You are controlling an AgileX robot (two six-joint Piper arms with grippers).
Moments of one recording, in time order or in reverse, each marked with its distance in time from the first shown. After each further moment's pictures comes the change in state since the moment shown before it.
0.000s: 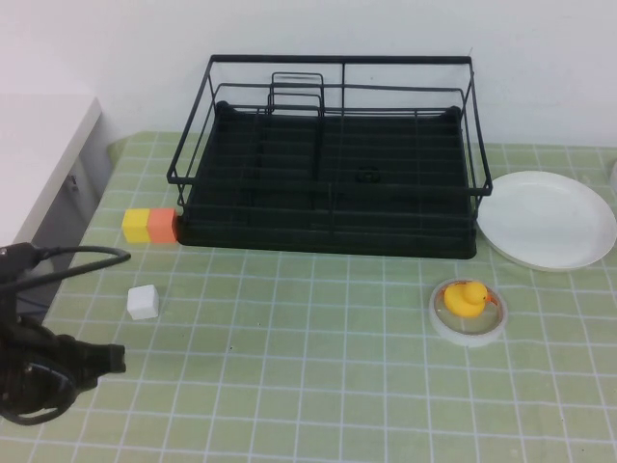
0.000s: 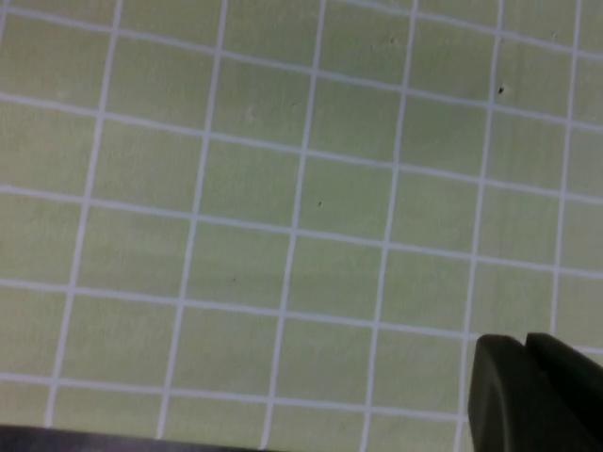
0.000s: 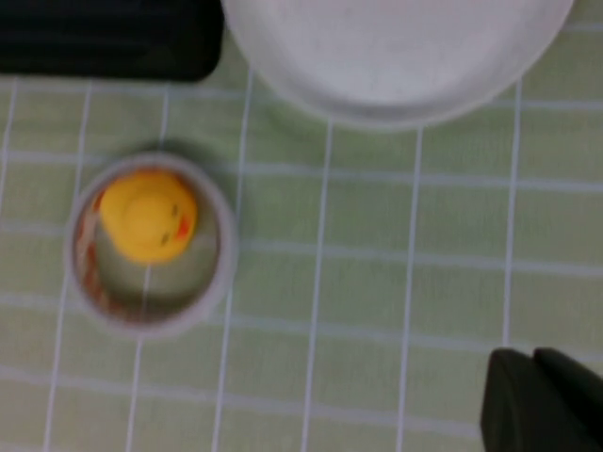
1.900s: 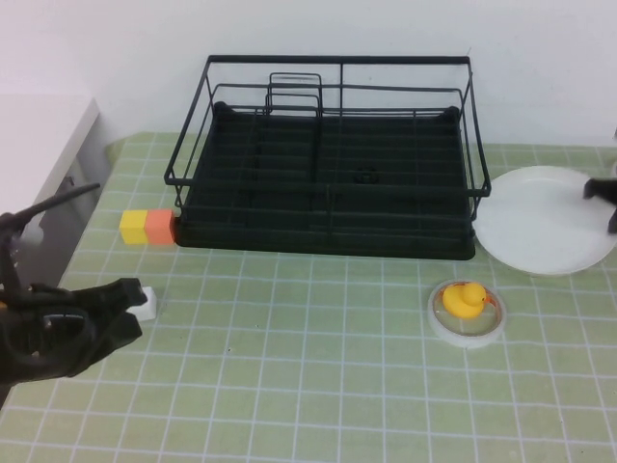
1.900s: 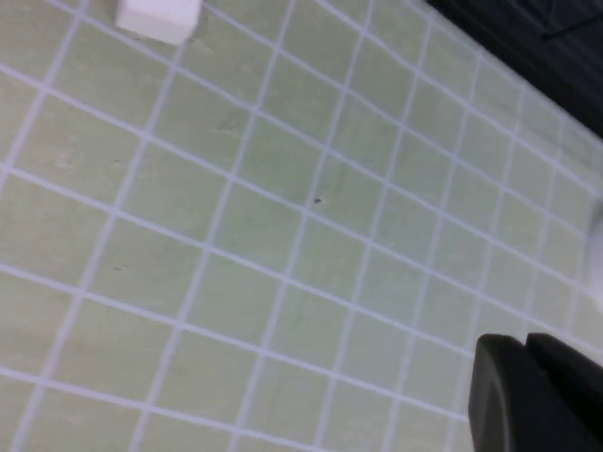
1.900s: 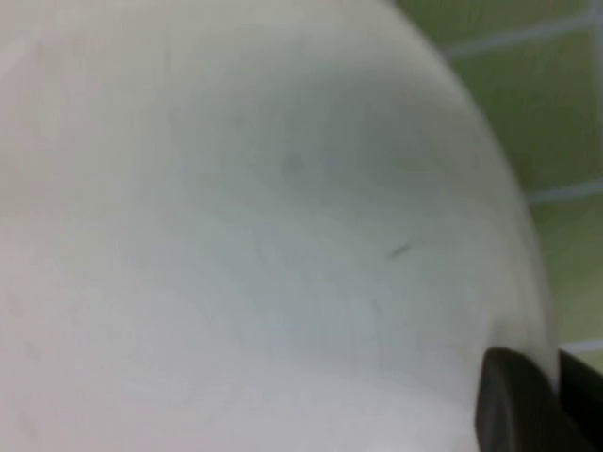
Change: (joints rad) right arm -0.042 0.753 -0.670 -0.104 -0.017 0.259; left arm 0.000 0.018 0.000 -0.408 -0.141 0.038
